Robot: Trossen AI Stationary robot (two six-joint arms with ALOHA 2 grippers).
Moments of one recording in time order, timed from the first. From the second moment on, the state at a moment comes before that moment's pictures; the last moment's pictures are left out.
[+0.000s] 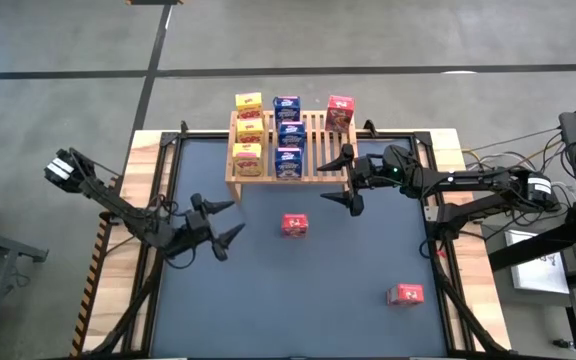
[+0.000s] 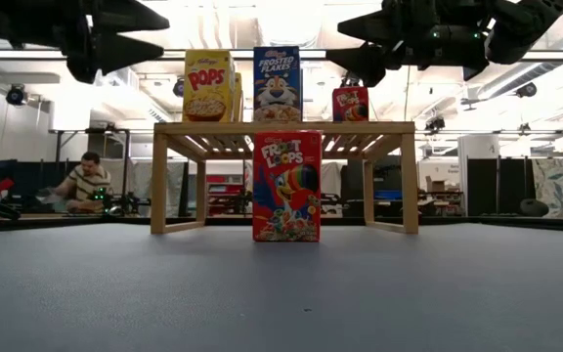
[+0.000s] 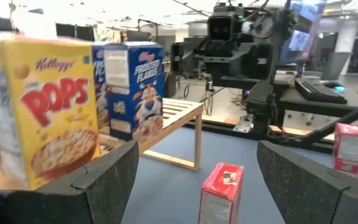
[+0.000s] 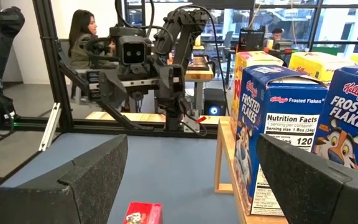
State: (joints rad) left arm -0.56 1.07 0.27 0.93 -1.03 0.05; right arm -0.33 1.22 0.60 0.66 -0.44 -0.02
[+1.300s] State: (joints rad) left arm -0.56 1.07 0.31 0.82 -0.90 -0.01; right arm -0.30 1.10 1.05 -0.32 -0.38 -0.16
